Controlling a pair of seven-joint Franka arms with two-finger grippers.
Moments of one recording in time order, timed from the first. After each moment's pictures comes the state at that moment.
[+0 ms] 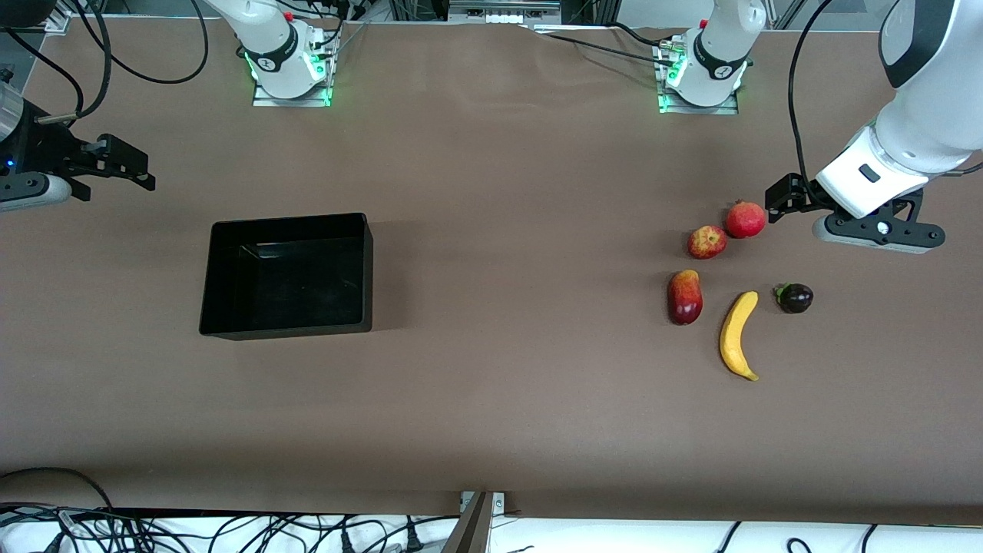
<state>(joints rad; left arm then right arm) -0.01 0.06 -0.13 -1.66 0.05 1.69 0.00 0.04 0.01 -0.04 -1.63 0.05 1.60 -0.16</state>
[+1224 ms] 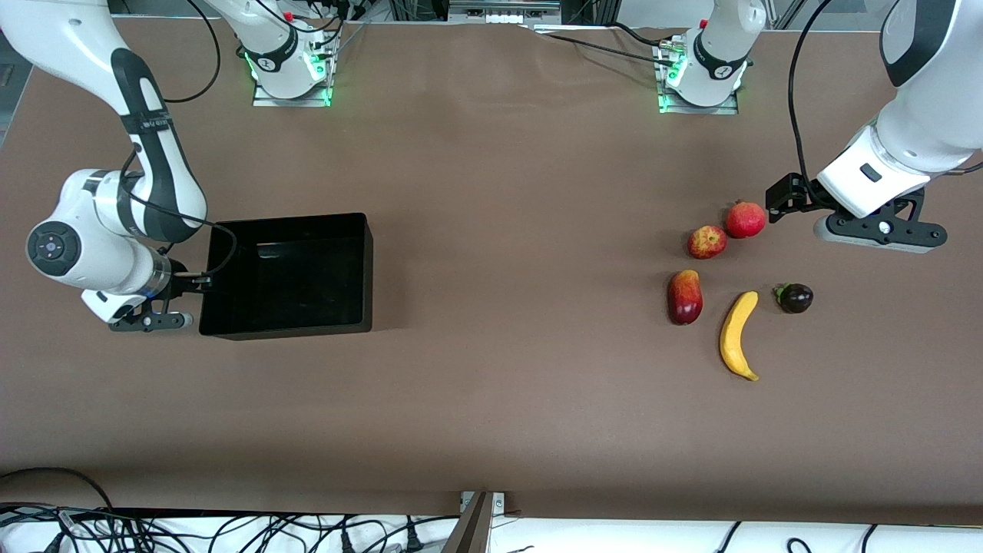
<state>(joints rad) -0.01 0.06 -0.13 -1.66 0.05 1.68 -0.01 -0.01 0.45 -0.08 -1.92 -0.01 2.26 -0.12</state>
